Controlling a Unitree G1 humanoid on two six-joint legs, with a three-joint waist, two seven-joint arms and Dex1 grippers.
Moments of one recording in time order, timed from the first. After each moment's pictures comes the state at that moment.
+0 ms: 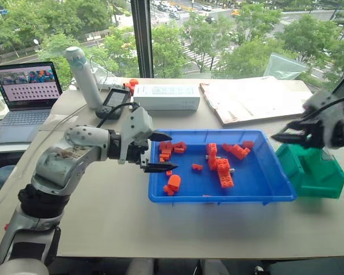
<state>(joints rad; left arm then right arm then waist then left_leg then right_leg) -0.73 0.71 -0.17 -0.30 -0.49 0.73 -1.05 -0.74 -1.16 0.02 0.49 0.09 0.62 0.99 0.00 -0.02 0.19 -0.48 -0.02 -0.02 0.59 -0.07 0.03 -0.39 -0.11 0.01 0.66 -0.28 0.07</state>
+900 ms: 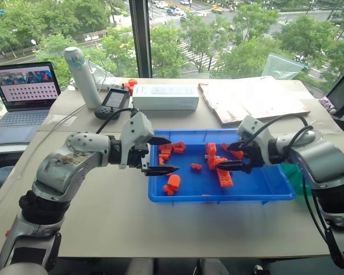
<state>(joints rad) -0.66 0.72 -0.12 -0.36 -0.53 0.78 -0.99 -0.71 -0.81 0.22 -0.13 0.25 0.98 0.99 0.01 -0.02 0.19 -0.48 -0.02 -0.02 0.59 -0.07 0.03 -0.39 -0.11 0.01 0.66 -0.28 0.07</state>
